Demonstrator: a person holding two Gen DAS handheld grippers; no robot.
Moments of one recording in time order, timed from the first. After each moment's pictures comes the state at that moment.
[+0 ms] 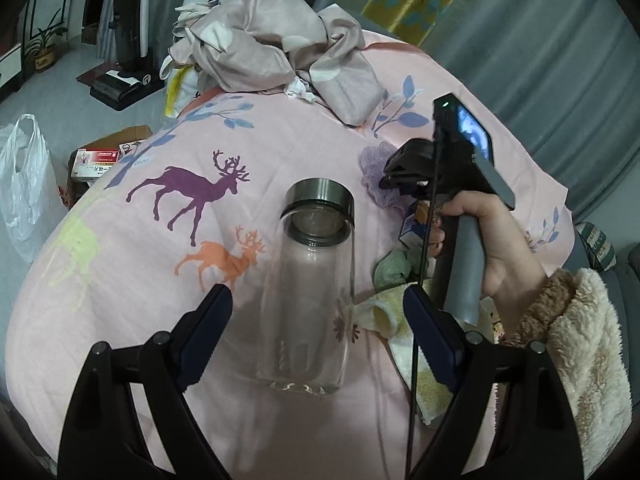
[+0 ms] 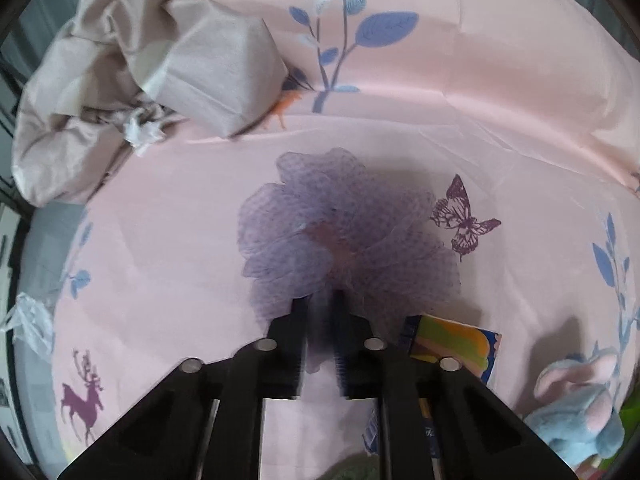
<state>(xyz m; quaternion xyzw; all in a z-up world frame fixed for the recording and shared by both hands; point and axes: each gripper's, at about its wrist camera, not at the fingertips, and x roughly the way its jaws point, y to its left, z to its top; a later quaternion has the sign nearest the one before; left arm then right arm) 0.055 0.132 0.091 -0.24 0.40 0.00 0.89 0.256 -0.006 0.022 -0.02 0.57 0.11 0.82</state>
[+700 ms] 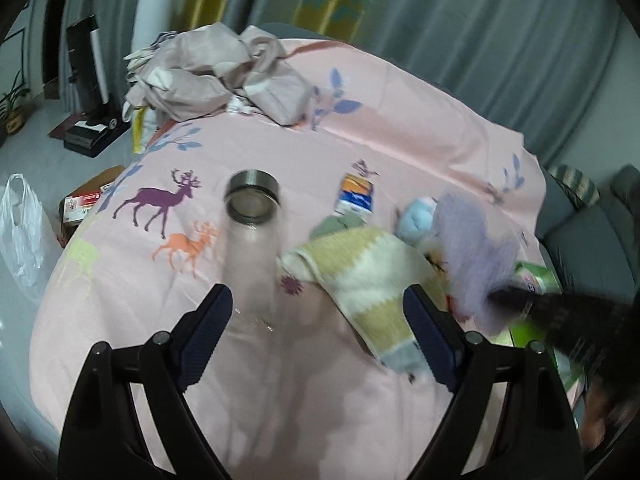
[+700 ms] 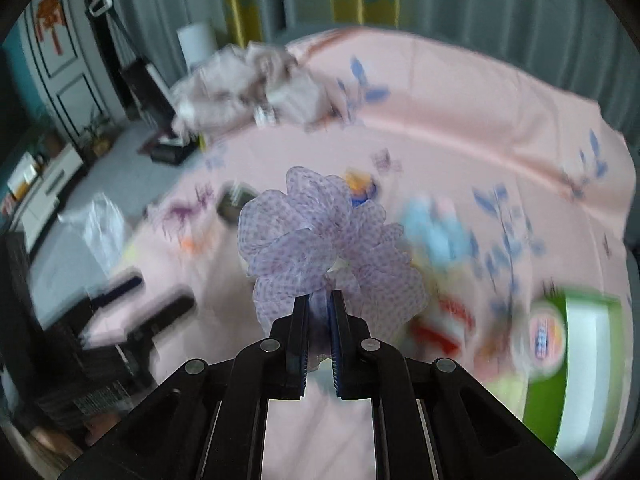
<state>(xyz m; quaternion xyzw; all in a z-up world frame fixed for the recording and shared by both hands) -0.001 0.068 0.131 -0.15 0.38 -0.06 0.91 0.000 -0.121 0.158 -0.08 0.50 0.19 0.84</state>
